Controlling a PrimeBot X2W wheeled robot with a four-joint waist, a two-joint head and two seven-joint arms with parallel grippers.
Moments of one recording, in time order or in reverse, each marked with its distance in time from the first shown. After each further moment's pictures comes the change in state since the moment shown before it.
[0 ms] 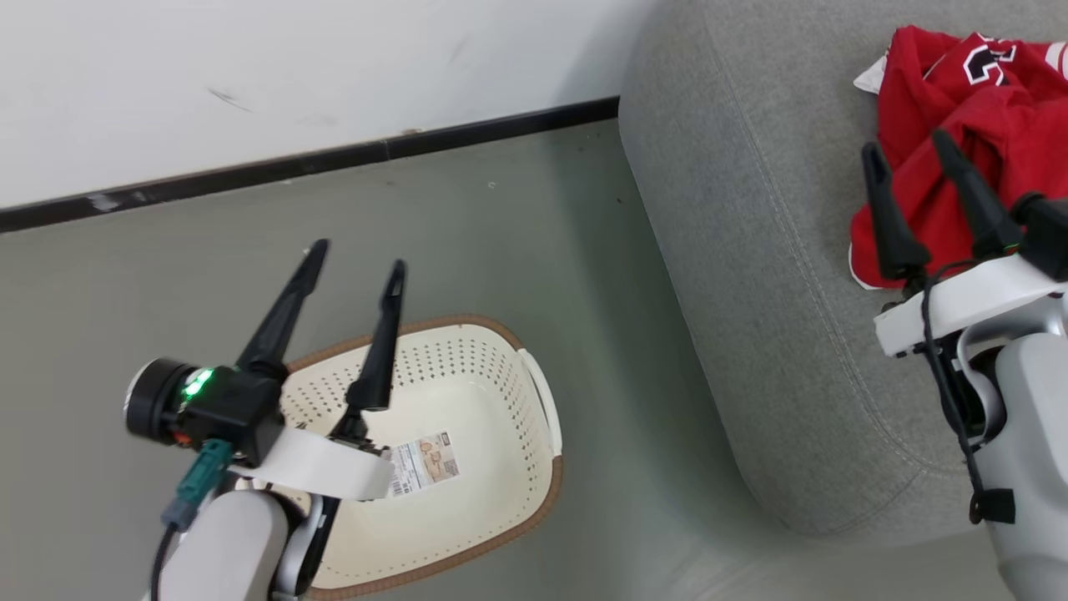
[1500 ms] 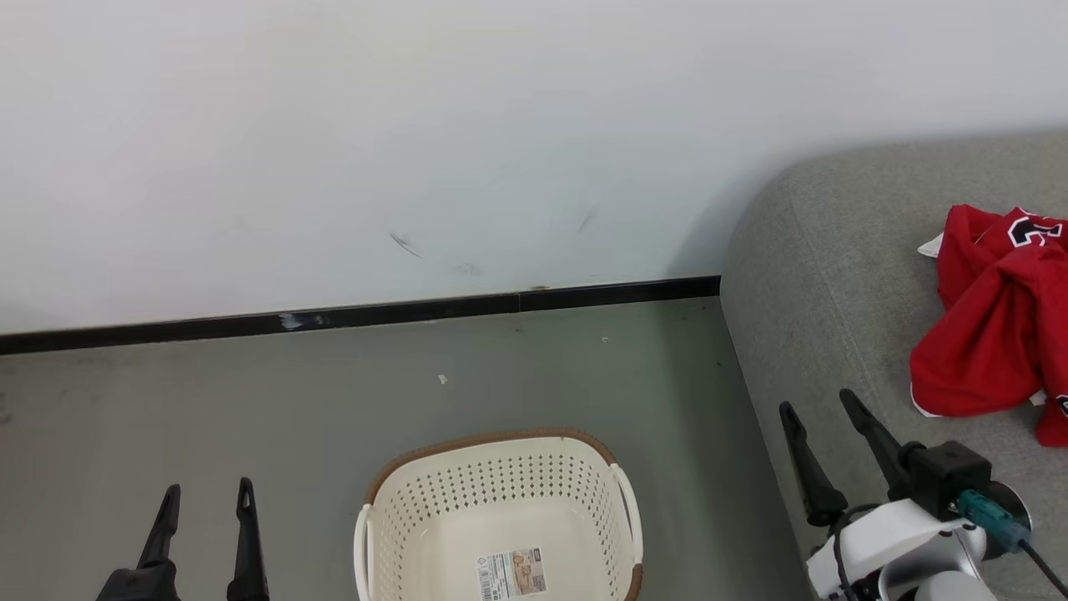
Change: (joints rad) left arm 0.421 0.011 0.227 0.106 -0.048 0.162 -0.035; right arm 0.458 0.154 -0.033 -0.118 -0.161 0.000 0.000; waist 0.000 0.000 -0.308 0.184
